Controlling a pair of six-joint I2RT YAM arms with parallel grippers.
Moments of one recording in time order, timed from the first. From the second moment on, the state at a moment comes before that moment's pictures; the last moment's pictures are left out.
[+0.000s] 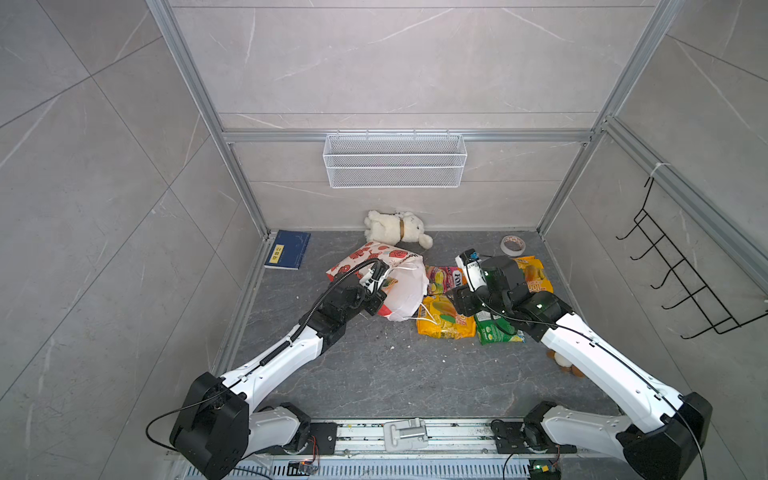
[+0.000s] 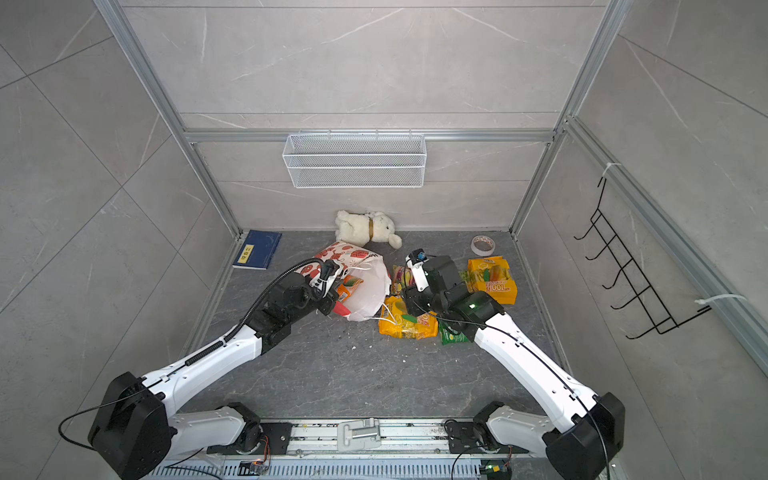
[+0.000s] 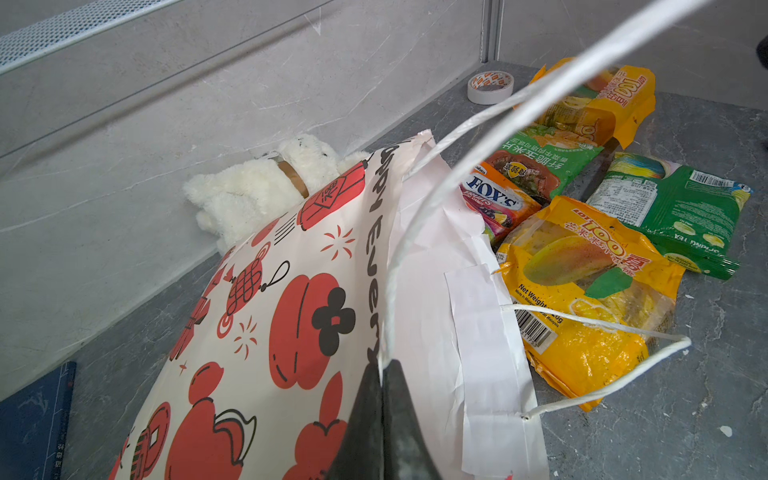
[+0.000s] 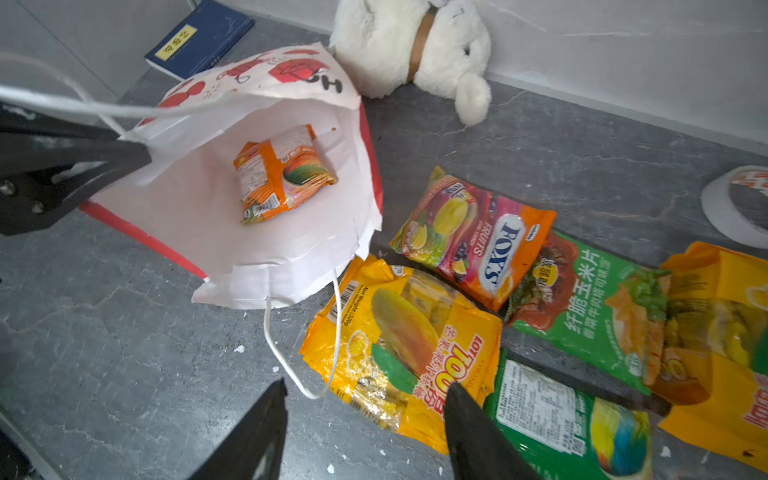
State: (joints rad) left arm -0.58 1.24 0.79 0.09 0.07 0.25; right arm 0.59 1.21 1.13 -0.63 0.02 0.10
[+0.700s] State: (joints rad) left arm -0.58 1.25 0.79 0.09 0.09 0.25; right arm 0.40 1.31 1.11 -0.62 -0.17 0.31
